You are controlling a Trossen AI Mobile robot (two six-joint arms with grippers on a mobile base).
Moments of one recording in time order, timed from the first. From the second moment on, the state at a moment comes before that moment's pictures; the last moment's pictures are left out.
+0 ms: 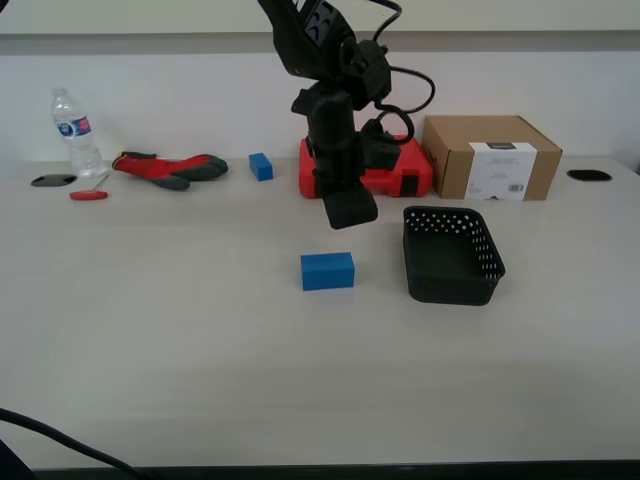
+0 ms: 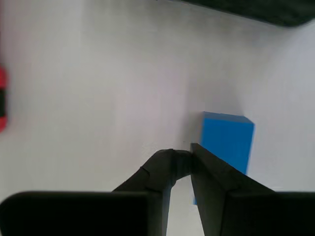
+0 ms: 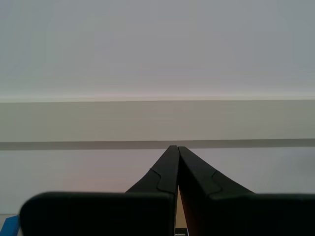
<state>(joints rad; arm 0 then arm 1) 0.00 1.05 0.52 0.61 0.00 0.00 -0.63 2.42 1.61 -0.44 -0.03 0.74</state>
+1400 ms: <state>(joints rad) 0.00 1.05 0.52 0.59 0.00 0.00 -0.73 2.48 1.80 -0.42 0.20 0.61</state>
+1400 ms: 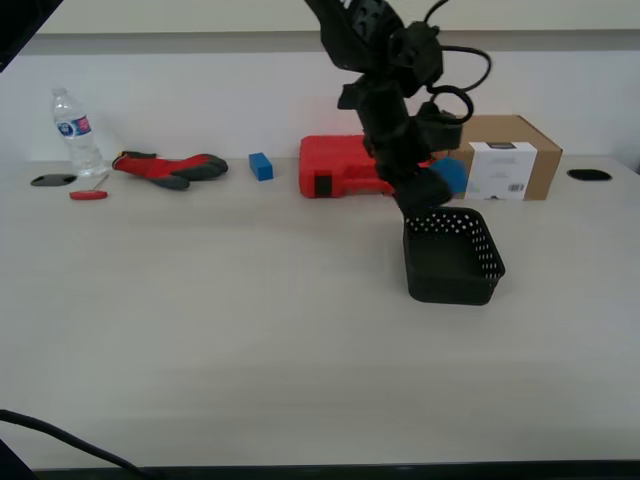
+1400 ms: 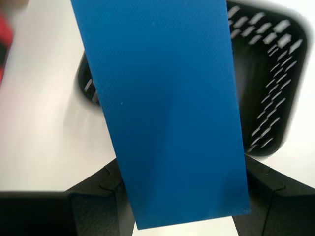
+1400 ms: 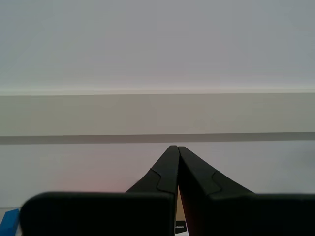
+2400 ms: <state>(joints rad) 0.00 1.05 0.52 0.59 0.00 0.00 -0.80 2.48 1.78 -0.42 0.27 0.45</state>
